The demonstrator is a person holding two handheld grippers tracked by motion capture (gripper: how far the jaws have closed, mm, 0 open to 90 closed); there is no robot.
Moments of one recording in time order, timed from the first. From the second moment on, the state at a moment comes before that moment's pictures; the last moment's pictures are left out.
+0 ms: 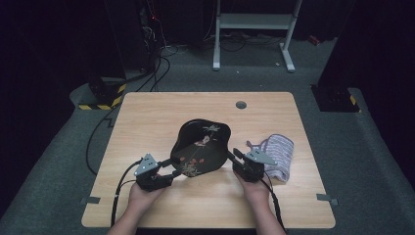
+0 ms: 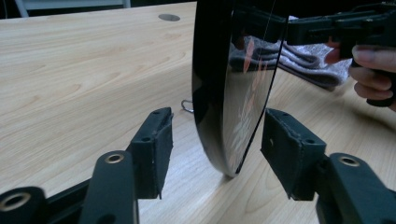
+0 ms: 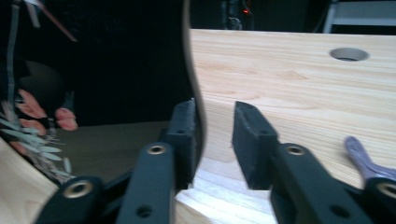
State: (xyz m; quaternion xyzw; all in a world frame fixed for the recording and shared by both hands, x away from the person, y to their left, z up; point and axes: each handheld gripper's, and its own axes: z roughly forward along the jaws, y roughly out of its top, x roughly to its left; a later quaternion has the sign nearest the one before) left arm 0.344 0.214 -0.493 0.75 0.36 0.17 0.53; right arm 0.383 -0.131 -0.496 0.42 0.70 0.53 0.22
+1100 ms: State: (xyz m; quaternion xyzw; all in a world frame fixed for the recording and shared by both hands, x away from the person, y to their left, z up) left arm 0.323 0.220 -0.493 0.75 0.34 0.16 0.54; right arm 0.389 -0.098 -0.501 0.36 0.74 0.54 0.17
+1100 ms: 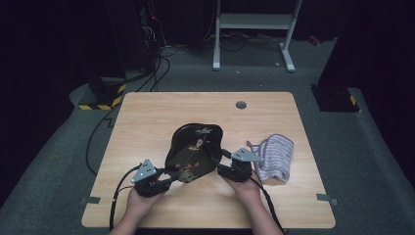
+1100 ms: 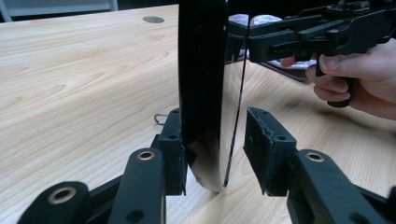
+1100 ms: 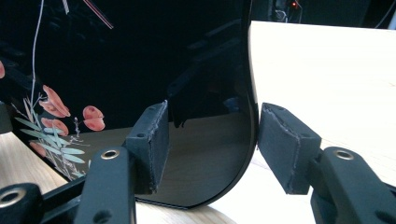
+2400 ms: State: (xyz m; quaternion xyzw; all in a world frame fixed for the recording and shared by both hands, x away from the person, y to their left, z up) left arm 0.327 0.214 -0.501 0.74 0.33 0.12 0.57; right arm 0.365 -0.120 -0.501 0.37 0.75 0.52 0.18
